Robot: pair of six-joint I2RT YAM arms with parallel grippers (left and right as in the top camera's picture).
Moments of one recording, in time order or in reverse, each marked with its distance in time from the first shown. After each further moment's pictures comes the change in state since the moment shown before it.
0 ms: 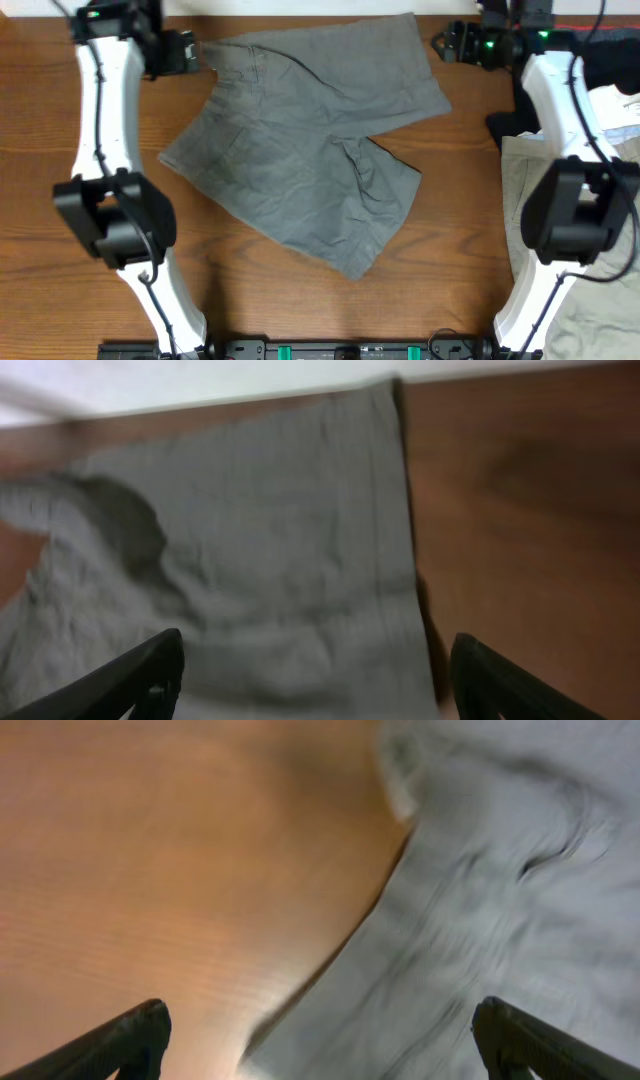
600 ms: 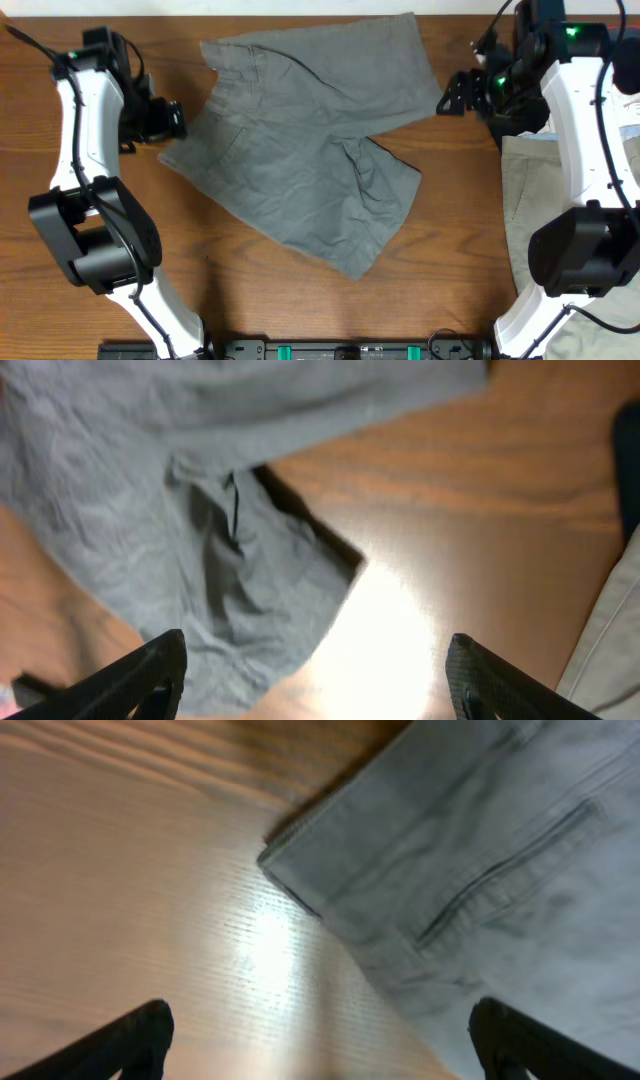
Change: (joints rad) left arm 0.086 -0.100 -0.408 -0.056 0.039 -0.001; right arm 0.047 -0.163 0.011 -0.653 0.074 -0.076
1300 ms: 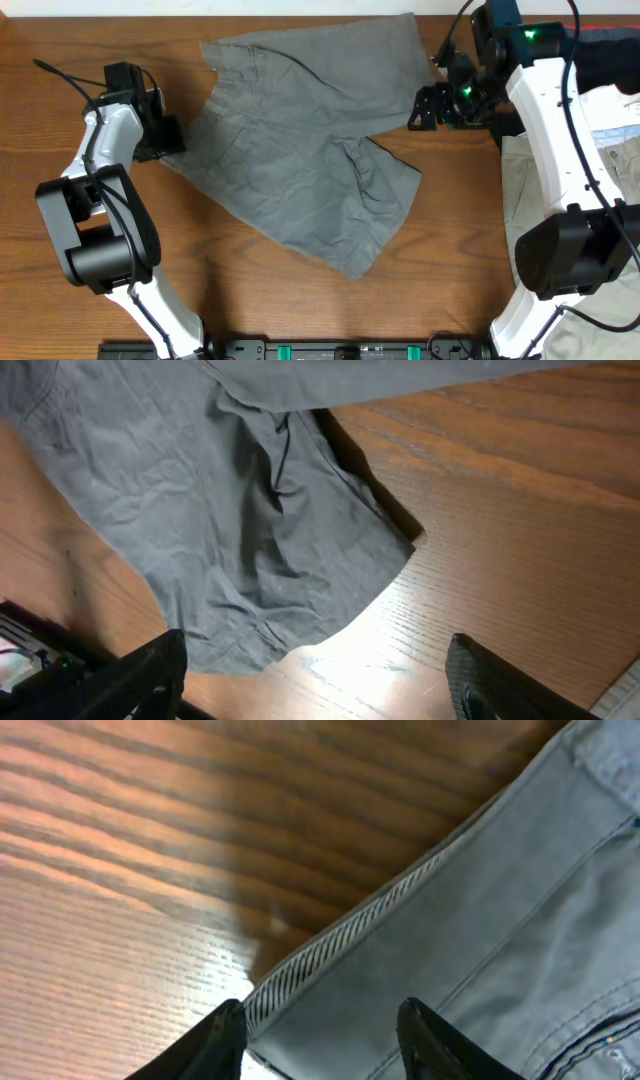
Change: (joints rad) left arm 0.008 0.004 -0.322 0.509 0.000 -0.001; right arm 0.127 0.000 0.000 -0.040 0.003 -0.043
